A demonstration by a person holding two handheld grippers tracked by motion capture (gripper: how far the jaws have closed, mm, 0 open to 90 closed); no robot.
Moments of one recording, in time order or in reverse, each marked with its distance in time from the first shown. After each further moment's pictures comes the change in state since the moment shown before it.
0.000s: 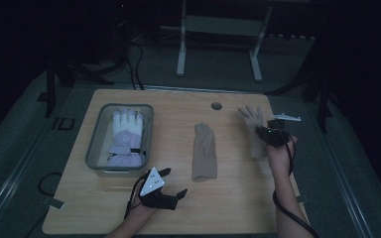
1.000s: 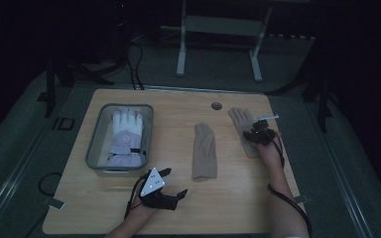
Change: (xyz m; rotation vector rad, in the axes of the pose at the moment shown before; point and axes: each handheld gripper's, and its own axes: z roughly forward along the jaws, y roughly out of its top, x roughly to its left) left arm -0.001 0.000 0.000 0.000 -0.003 0.010; right arm -0.015 -0.015 0.094 0.137 0.049 -0.192
